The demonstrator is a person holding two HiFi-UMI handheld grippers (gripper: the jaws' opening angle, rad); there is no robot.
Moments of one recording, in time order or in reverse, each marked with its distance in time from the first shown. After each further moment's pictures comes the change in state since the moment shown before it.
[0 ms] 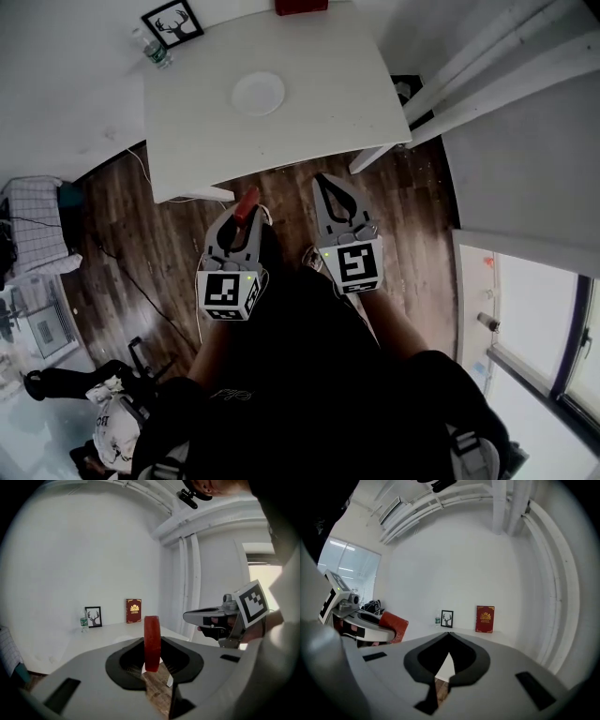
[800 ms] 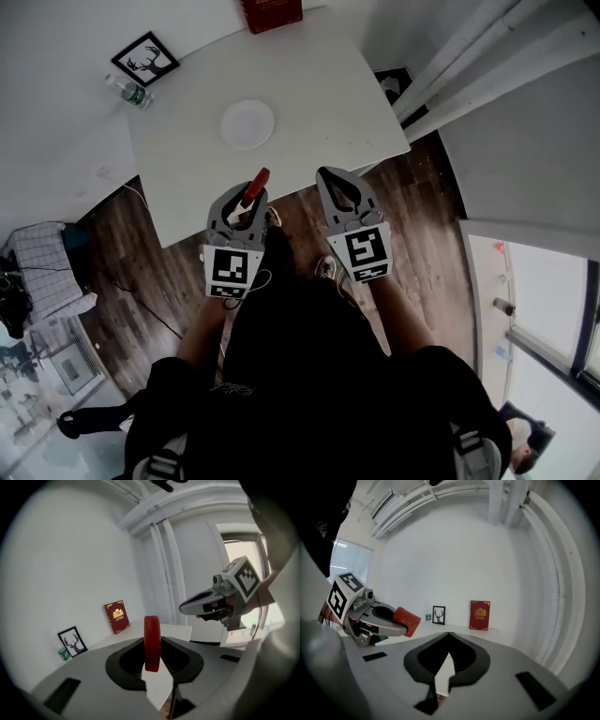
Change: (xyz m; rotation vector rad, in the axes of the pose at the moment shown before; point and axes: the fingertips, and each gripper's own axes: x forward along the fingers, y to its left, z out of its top) left arm 0.120 0.024 0.032 0.347 0.071 -0.206; right arm 0.069 -0.063 -0.013 0.020 0.064 -0.039
